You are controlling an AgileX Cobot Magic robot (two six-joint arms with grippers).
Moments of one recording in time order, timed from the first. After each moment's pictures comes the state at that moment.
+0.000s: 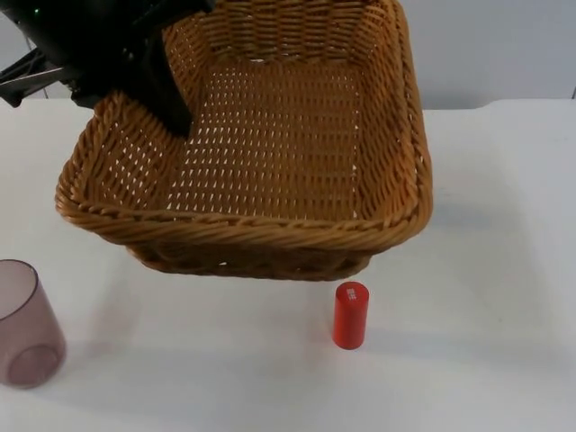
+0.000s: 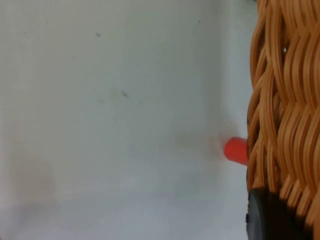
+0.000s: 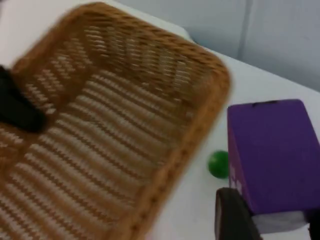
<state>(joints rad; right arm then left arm) 0.55 1.26 -1.20 -0.02 0.67 0.03 -0.24 1.70 -1.28 -0.51 0.96 0.02</state>
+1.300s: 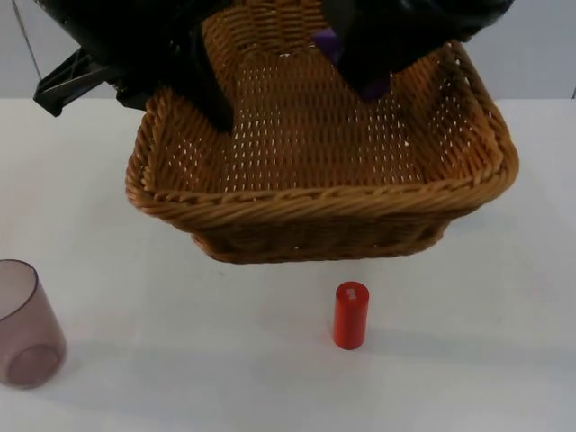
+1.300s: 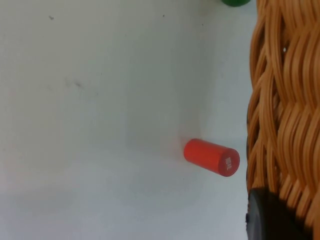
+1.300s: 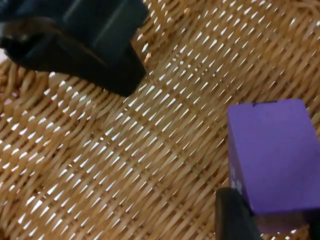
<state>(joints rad) 0.70 1.64 -1.39 -0.02 0.77 0.02 -0.31 1.70 -1.28 -0.54 0.92 -0.11</state>
